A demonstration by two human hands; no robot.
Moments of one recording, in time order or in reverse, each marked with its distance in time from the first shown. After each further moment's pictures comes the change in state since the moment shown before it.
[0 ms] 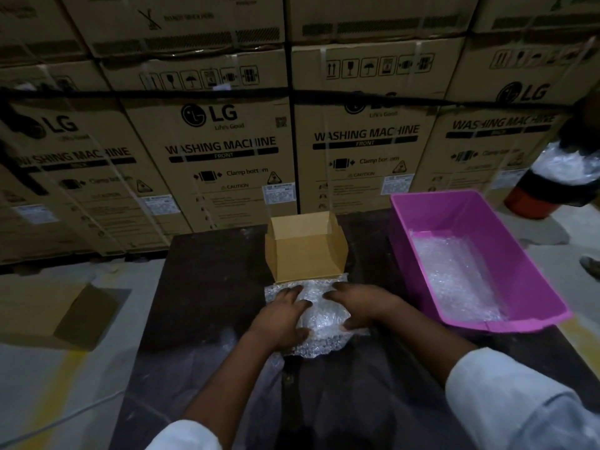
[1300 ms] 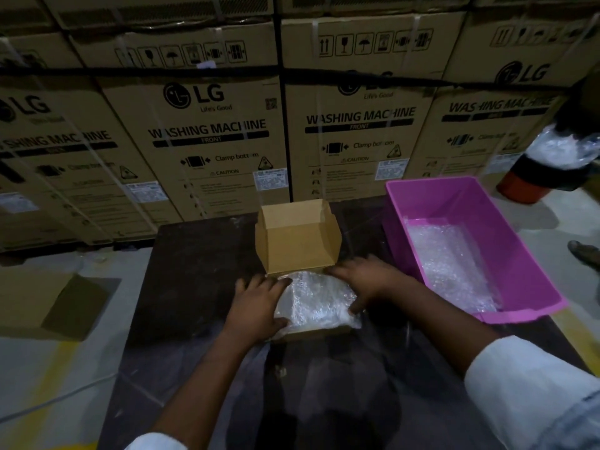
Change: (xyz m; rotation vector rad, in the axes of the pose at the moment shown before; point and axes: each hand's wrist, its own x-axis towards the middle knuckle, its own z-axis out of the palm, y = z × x) left_hand -0.015 -0.013 -0.012 0.160 0.198 -0.111; right_hand -0.017 0.019 -0.029 -0.101 0.051 0.013
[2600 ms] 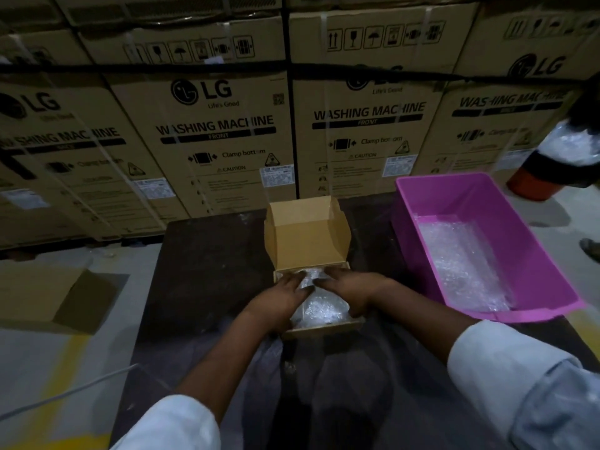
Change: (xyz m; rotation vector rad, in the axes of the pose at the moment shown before) left_hand 0.024 0.005 0.000 0.058 -0.368 0.269; right_hand 0.041 -0.028 0.027 0.019 -0.151 -0.070
